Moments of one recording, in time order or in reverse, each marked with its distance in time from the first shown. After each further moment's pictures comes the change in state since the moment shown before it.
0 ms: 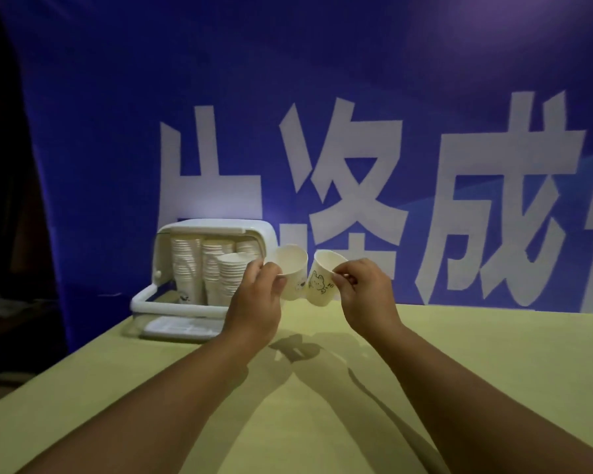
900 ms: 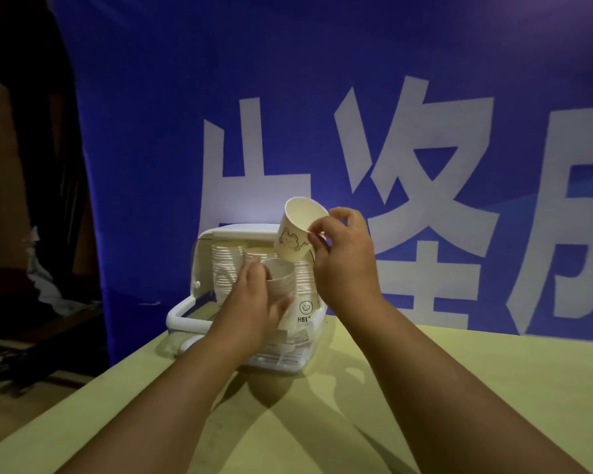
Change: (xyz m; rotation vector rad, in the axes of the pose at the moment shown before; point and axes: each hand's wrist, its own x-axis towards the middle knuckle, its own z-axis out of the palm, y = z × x) left_hand 0.037 -0.090 -0.043 0.142 -0.167 -0.220; right_hand 0.063 -0.092 0.104 0.194 0.110 -0.201
